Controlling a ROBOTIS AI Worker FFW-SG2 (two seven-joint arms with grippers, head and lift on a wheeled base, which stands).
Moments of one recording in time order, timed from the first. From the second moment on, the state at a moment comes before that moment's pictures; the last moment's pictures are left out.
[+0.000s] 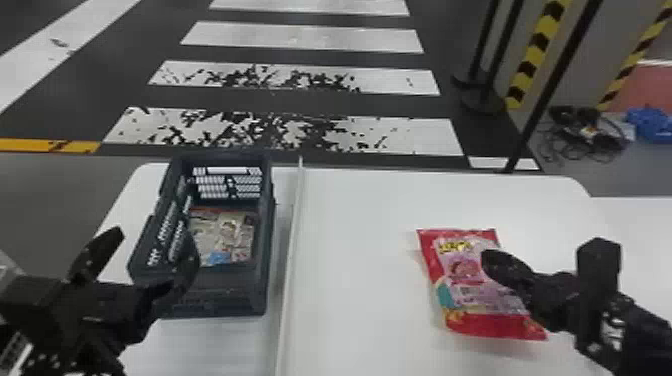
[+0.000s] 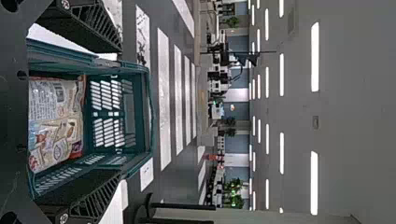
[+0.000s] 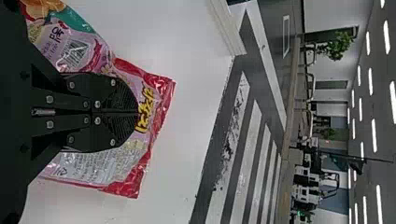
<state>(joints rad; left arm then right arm) 0.55 0.28 0.04 -2.06 0.22 -0.02 0.02 0.12 0.00 -0.42 -1.63 0.29 0.19 0.90</state>
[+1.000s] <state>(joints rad) 0.55 0.28 0.04 -2.05 0.22 -0.02 0.02 0.30 0.00 -0.36 -1.78 0.18 0.21 0.92</state>
